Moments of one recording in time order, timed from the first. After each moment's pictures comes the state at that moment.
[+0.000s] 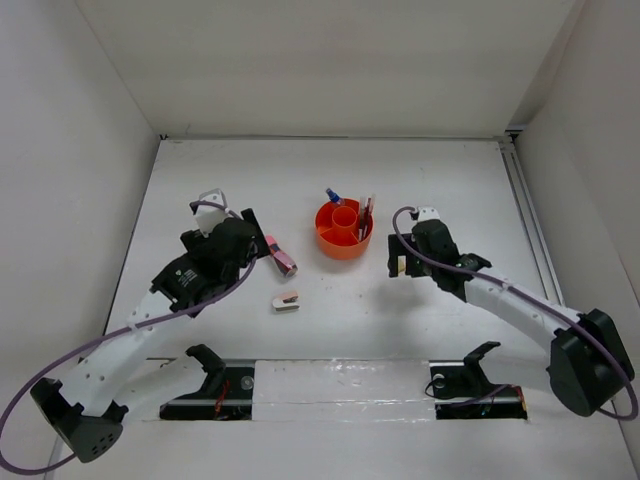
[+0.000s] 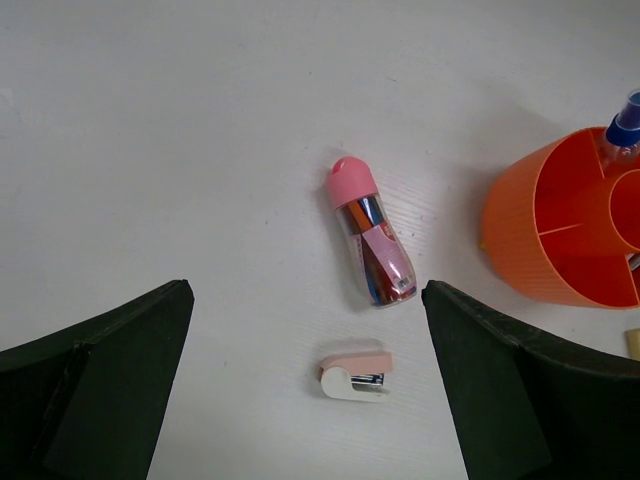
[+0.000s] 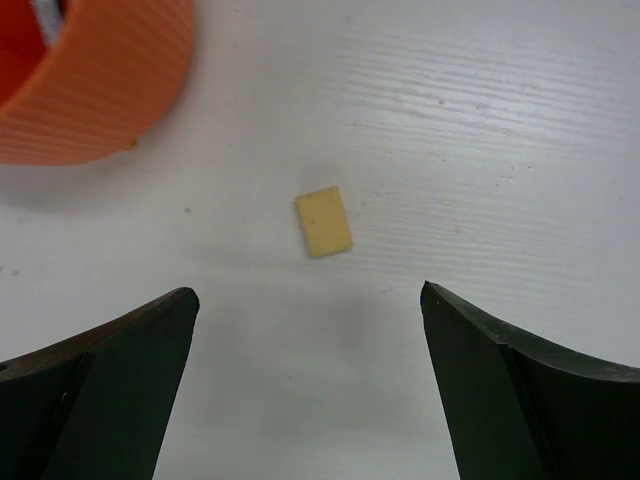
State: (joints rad) left arm -0.69 0.88 0.96 -0.83 -0.69 -0.76; right arm 0.55 1.15 0.67 -0.26 0.21 0.34
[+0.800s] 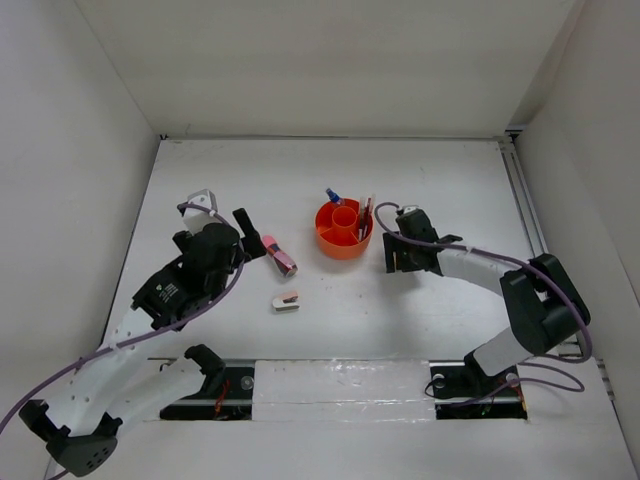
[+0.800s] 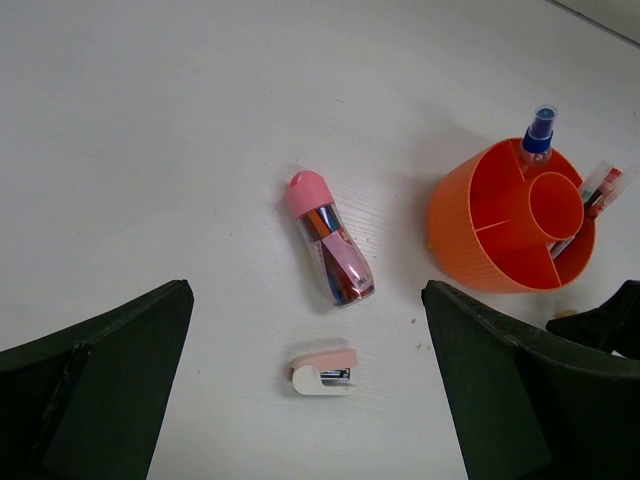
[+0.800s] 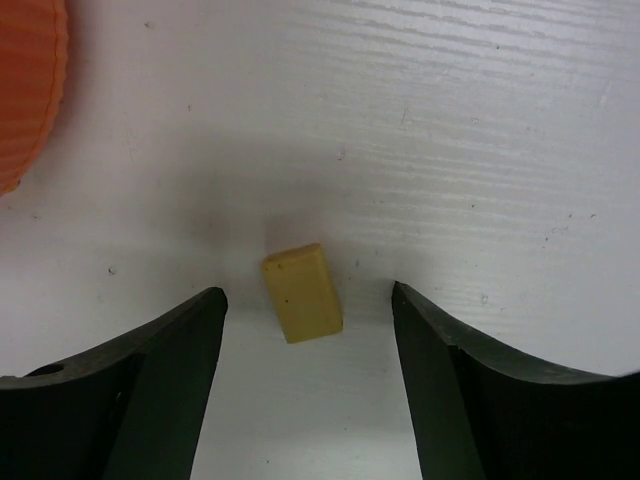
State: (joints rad) left arm -0.68 0.78 0.96 -0.79 -0.63 -0.72; right arm 0.48 1.53 0.77 -0.22 0.13 0.33
